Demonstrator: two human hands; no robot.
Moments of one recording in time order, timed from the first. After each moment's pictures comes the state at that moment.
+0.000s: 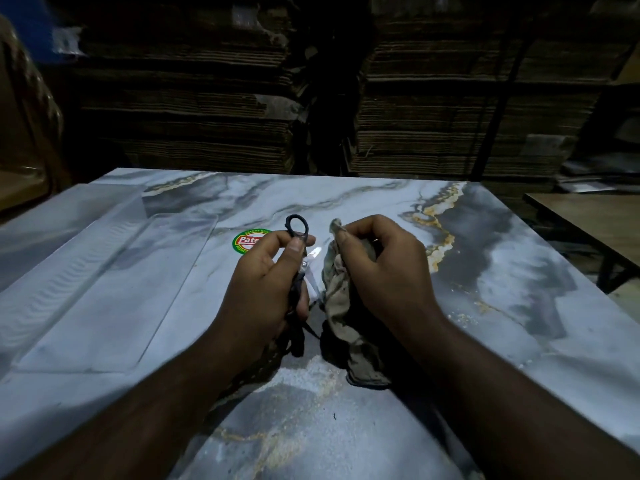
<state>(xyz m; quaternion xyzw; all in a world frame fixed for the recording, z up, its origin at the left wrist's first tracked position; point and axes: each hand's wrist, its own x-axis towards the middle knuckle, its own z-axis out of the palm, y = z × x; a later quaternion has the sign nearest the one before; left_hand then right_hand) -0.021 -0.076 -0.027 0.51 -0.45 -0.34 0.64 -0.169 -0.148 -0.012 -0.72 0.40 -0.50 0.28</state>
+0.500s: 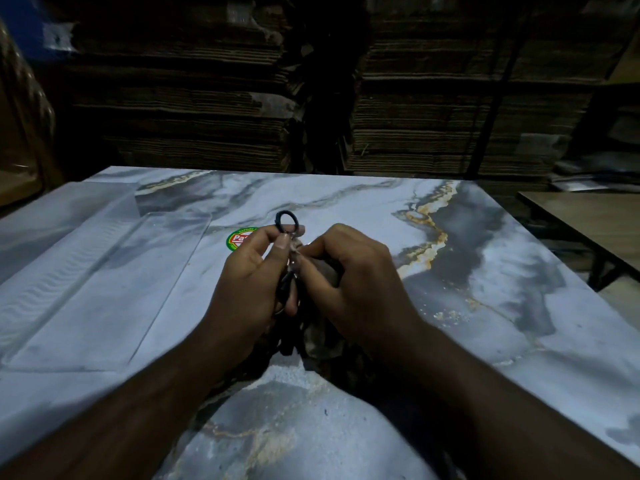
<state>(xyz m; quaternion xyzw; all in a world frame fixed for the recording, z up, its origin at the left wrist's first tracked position) -0.018 -0.078 -0.029 0.47 -0.43 -0.36 0.68 -0.158 -0.134 -0.020 -0.84 0.24 -0.47 0.13</state>
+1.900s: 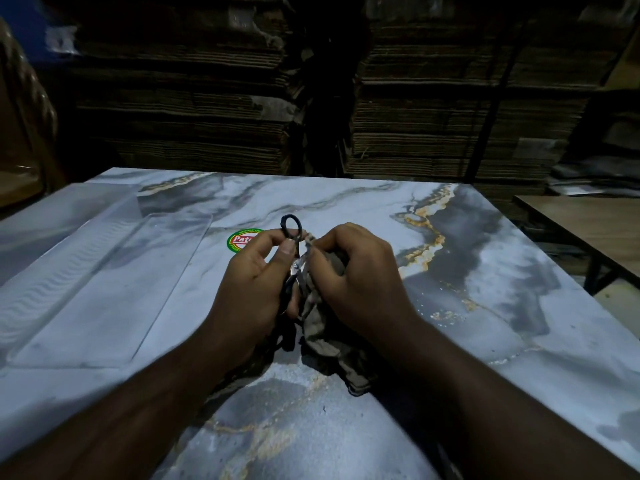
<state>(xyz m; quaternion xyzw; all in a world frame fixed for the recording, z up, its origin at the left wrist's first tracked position) -0.018 -0.074 -0.028 0.50 -0.45 -0.34 0.66 -0.155 -0.142 -0.023 -0.81 0.28 -0.49 0.15</state>
